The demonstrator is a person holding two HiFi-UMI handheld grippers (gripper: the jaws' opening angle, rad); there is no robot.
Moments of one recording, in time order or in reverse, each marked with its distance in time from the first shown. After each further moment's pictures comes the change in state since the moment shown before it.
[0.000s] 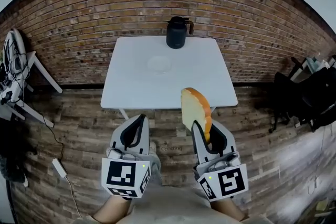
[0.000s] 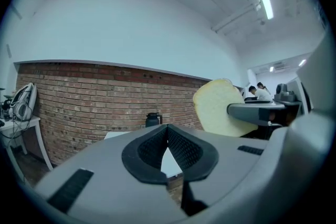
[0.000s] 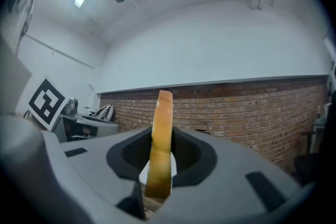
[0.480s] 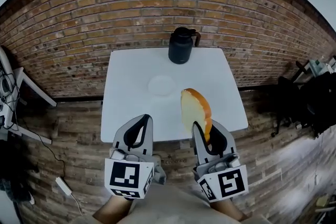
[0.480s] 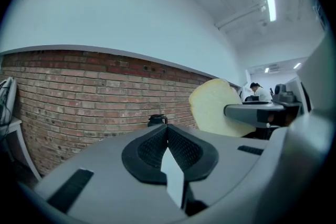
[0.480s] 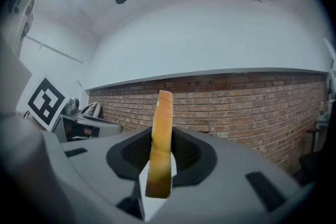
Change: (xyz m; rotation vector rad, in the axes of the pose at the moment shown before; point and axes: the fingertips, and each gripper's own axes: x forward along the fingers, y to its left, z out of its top) left arm 0.165 0.102 0.020 -0.002 0.030 -0.086; right arm 0.186 -0.041 -0.010 0.016 0.039 -0.059
